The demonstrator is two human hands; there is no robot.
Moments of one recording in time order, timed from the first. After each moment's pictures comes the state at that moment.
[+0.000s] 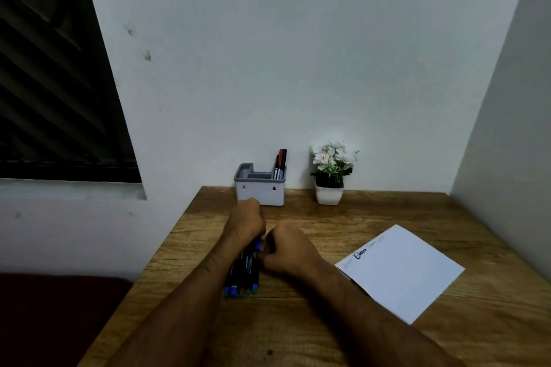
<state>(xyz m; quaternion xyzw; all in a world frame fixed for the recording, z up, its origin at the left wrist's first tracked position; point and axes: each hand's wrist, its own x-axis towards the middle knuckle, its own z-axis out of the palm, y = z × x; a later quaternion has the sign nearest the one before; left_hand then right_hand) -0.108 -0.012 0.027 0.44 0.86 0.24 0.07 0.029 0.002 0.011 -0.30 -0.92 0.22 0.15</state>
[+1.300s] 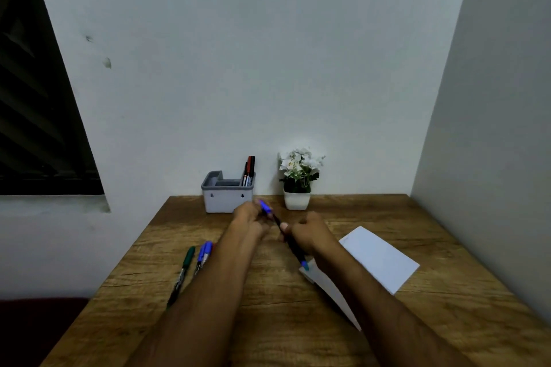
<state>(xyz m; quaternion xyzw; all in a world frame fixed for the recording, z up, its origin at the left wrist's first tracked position) -0.045 0.039 0.045 0.08 0.52 0.69 0.49 0.100 0.058 0.035 -0.48 -0.72 0.44 0.25</state>
